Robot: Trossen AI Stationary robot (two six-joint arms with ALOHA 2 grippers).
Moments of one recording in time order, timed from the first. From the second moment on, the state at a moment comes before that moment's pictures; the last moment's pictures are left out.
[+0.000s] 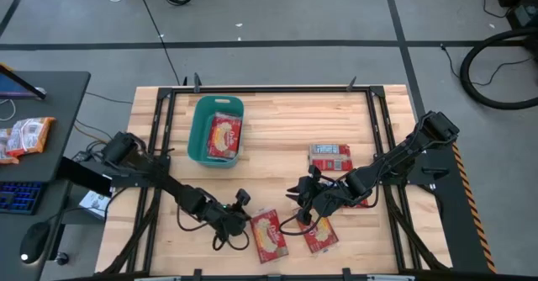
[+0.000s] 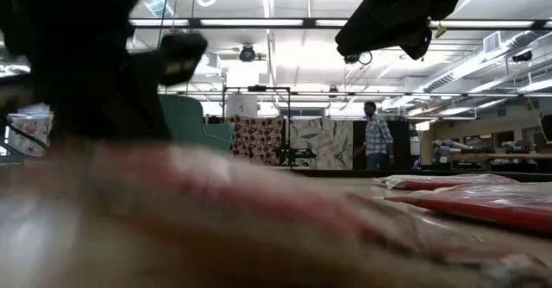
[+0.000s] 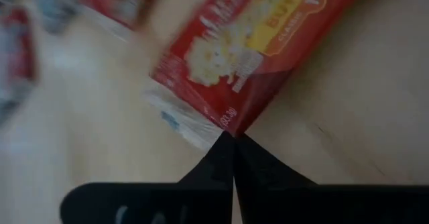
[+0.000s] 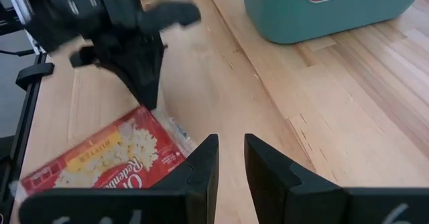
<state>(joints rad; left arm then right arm) -0.59 1.76 0.82 0.12 -0.40 0.27 0.51 1.57 0.94 -0.10 0.58 0.63</state>
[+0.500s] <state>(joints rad) -0.56 1.44 0.82 -0.01 -0.52 0.35 0.51 1.57 0.94 -0.10 0.58 0.63</state>
